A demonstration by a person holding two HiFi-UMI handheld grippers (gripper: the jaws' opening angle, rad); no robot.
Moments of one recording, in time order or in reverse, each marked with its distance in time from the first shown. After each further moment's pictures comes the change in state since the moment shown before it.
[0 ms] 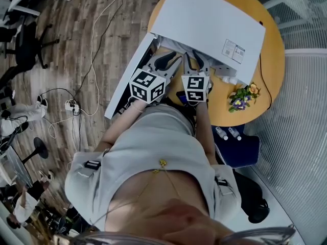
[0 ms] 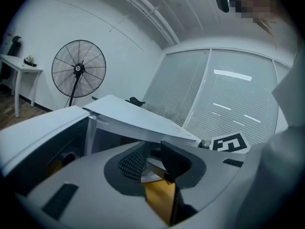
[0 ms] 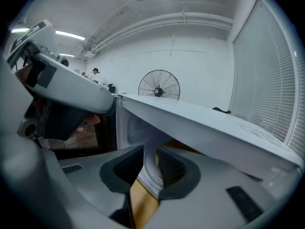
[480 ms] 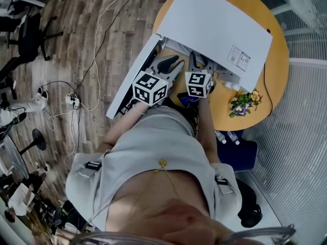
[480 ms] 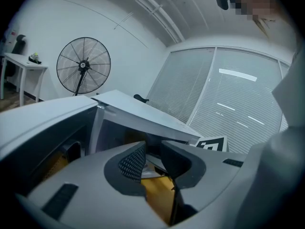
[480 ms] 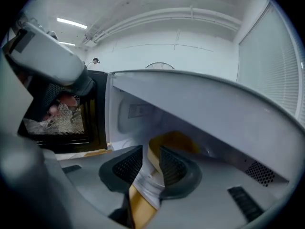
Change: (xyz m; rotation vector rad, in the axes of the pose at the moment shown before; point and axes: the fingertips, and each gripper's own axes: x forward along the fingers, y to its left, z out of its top) left arm -0.001 0.011 -0.013 -0.034 0.024 0.037; right arm 0.034 -0.015 -0.024 -0.078 0.071 -0.044
